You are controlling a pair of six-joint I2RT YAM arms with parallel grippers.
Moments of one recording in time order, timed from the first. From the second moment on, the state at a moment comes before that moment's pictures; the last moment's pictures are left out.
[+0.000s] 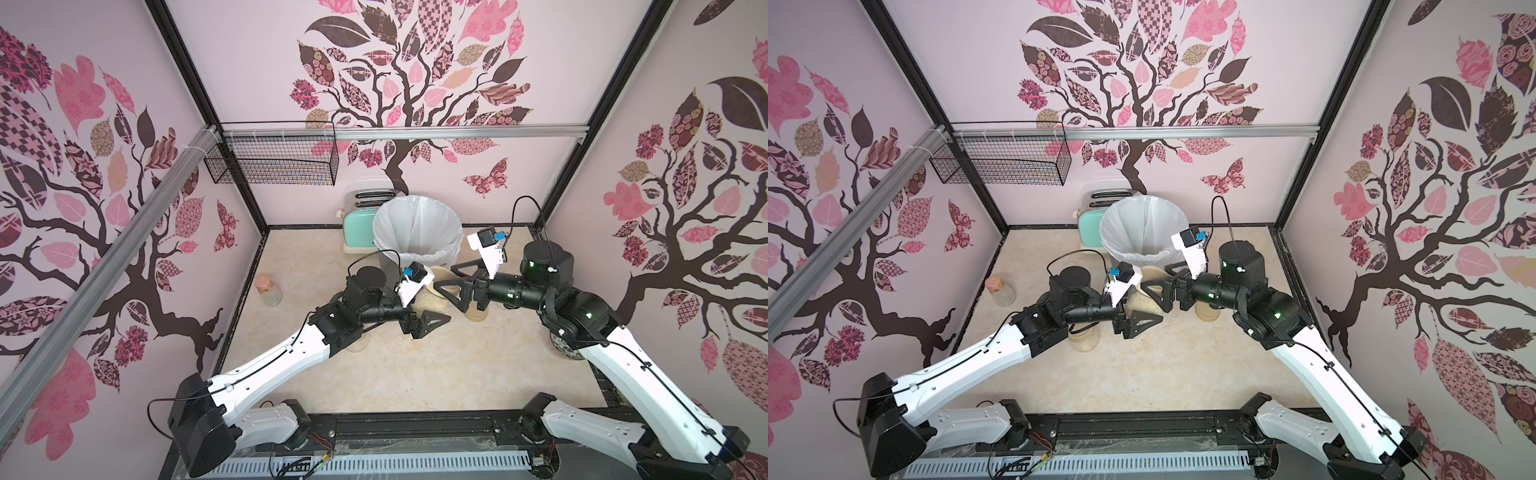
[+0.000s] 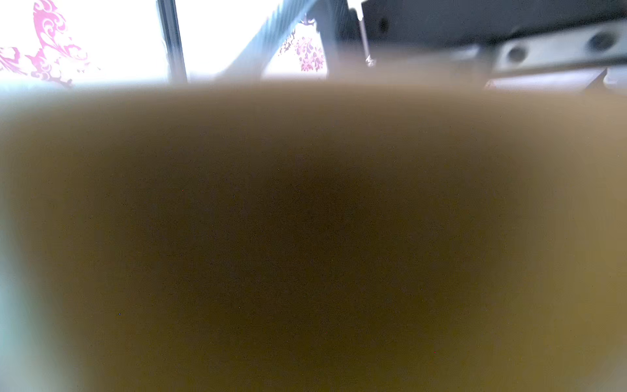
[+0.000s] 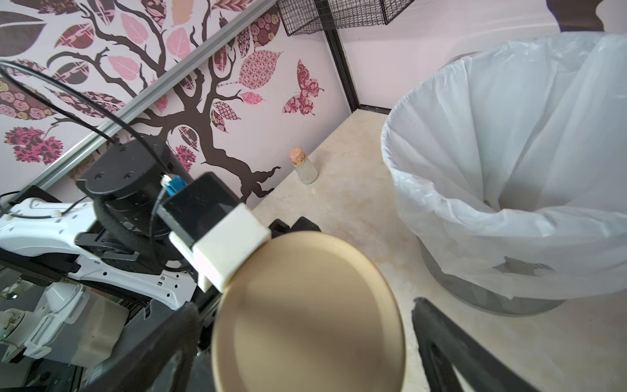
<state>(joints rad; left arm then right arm) -0.84 1.23 1.03 -0.04 0.50 -0.07 0.60 1.02 1.28 -0.57 -0.45 0.31</state>
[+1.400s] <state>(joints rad) -0.83 1.14 1.03 -0.09 0.60 -0.08 0.44 1.05 1.09 -0.06 -1.12 0.16</state>
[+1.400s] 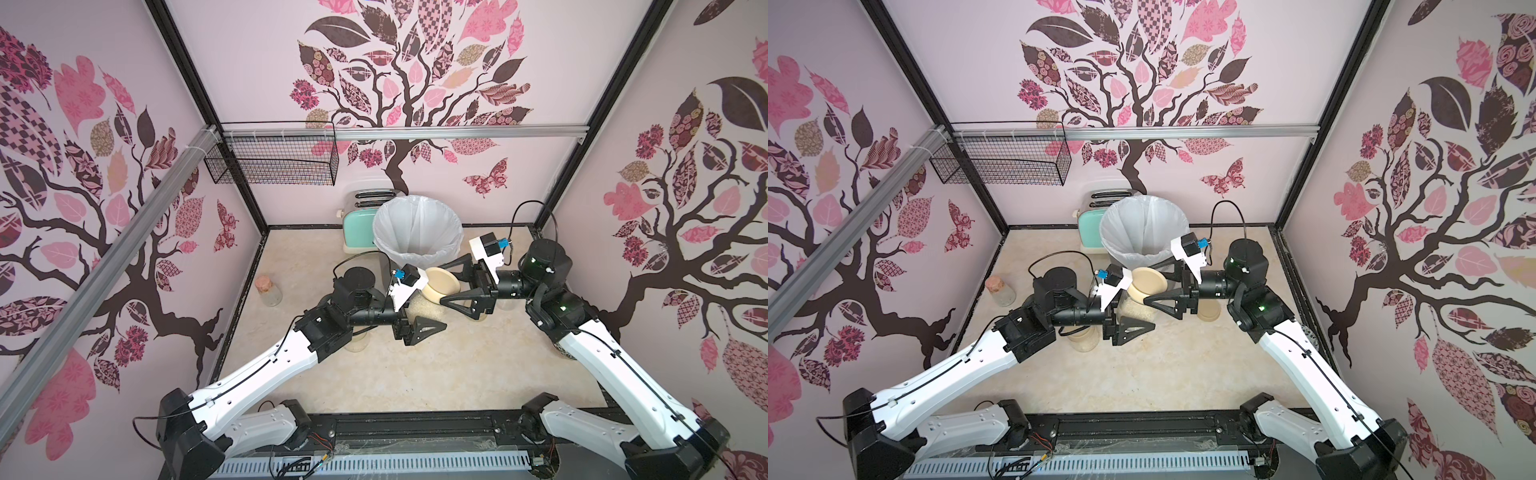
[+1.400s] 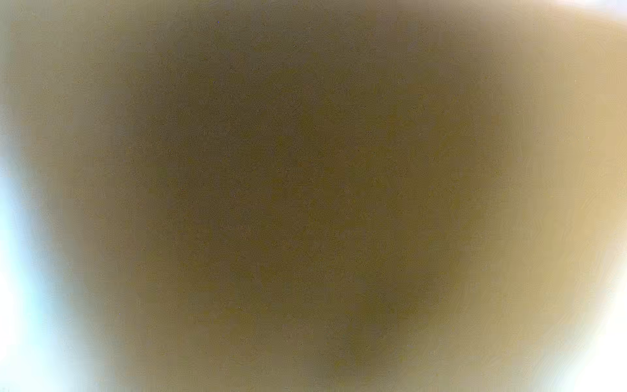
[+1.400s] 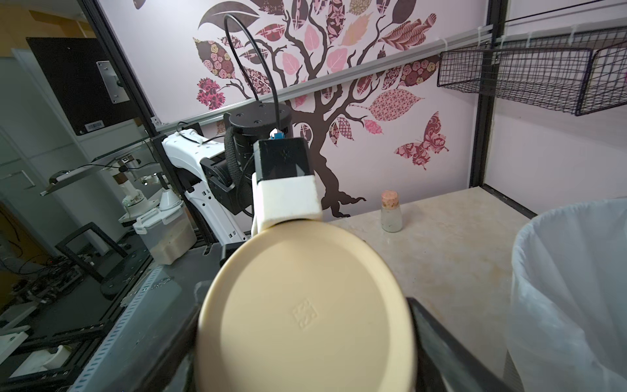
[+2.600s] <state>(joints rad) -0.83 1.16 1.04 -0.03 0.56 -0.08 0.46 0.95 1.21 -0.42 -0.77 0.27</state>
